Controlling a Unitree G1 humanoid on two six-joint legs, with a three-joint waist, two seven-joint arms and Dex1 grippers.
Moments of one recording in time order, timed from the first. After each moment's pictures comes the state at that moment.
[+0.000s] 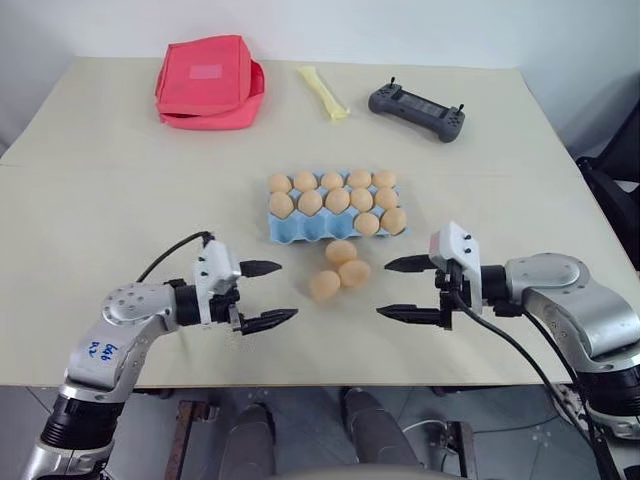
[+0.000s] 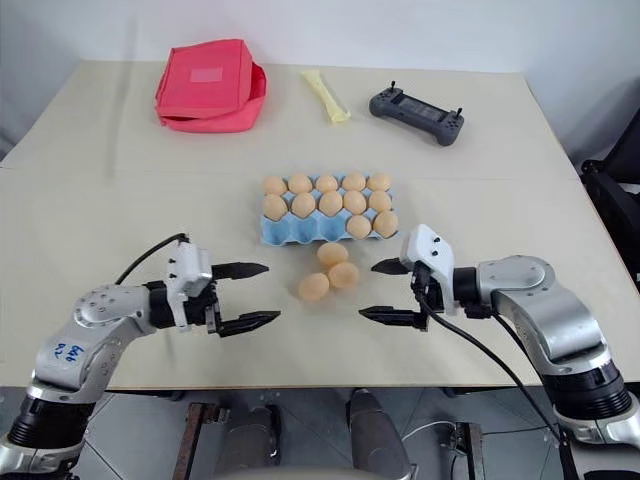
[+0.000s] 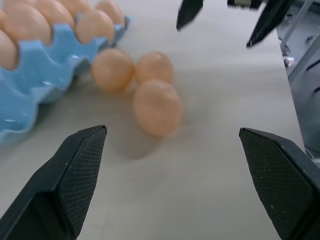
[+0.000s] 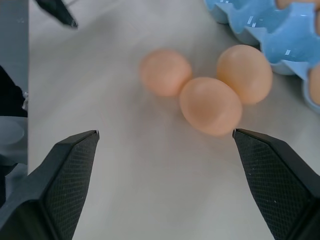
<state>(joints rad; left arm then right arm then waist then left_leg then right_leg) -0.18 0.64 -0.05 -0.31 -0.42 0.44 -0.88 -0.34 -0.80 0.06 -0.33 0.48 0.69 1.09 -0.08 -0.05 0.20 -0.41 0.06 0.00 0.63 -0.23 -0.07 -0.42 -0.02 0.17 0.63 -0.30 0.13</state>
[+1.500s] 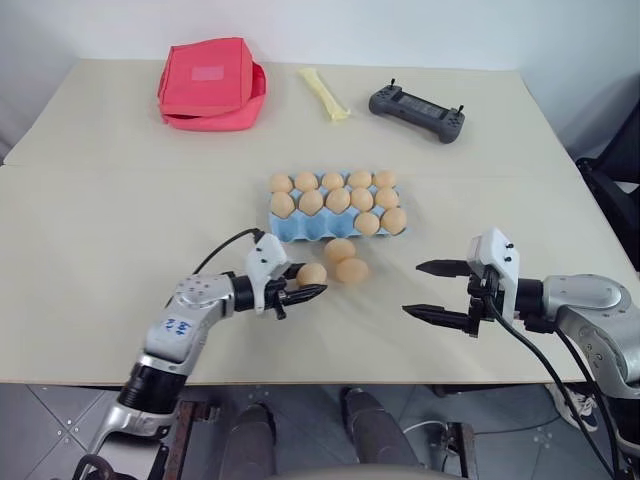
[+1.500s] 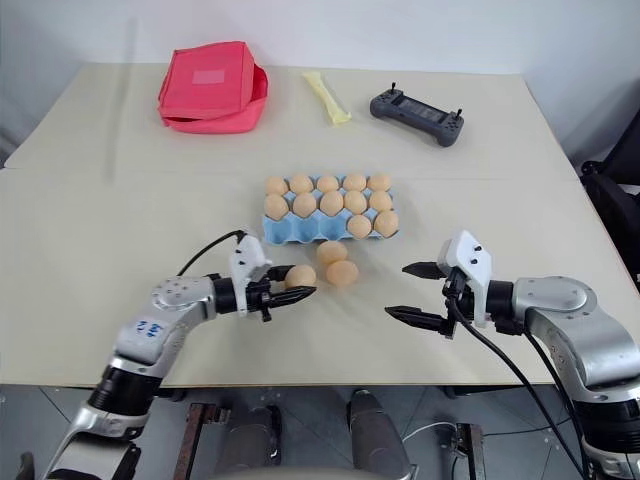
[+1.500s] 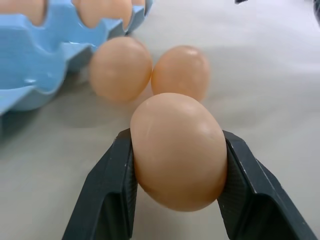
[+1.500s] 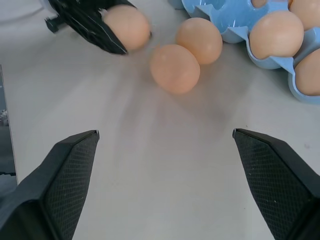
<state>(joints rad) -0.34 0.47 -0.12 -0.14 -0.32 0.49 -0.82 -0.19 -0.83 -0.10 -0.35 0.53 0.65 1.03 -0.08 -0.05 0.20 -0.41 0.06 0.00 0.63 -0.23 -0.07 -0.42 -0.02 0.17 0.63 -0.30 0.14</state>
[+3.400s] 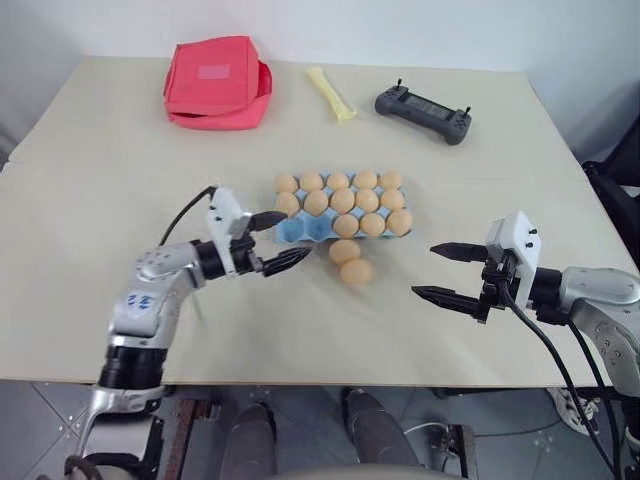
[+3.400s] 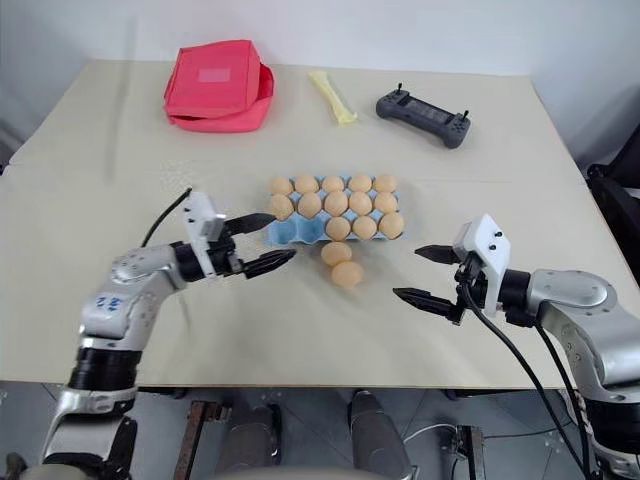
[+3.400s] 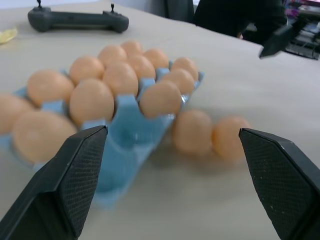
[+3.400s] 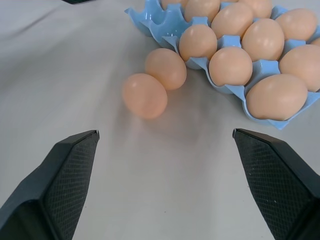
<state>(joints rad) -0.40 0.51 0.07 -0.09 -0.42 0.47 -0.86 -0.19 -0.84 -0.16 -0.35 0.58 0.66 0.96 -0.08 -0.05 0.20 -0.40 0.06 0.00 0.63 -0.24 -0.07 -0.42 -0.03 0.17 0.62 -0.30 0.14</state>
